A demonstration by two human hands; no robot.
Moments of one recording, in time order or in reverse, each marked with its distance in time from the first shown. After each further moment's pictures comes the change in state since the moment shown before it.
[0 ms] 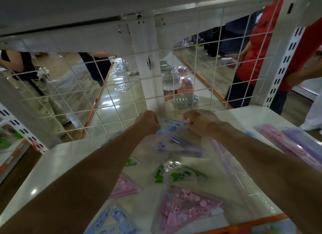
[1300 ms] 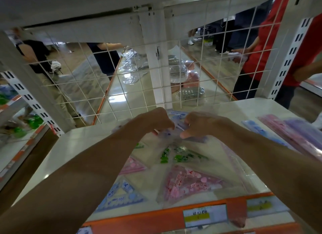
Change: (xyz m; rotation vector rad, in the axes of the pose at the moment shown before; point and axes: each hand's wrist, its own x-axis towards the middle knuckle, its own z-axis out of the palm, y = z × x) left_hand -0.063 0.023 -0.018 -0.153 -0.319 -0.059; right_hand -0.039 -0.042 -0.007 -0.043 -0.297 -0.011
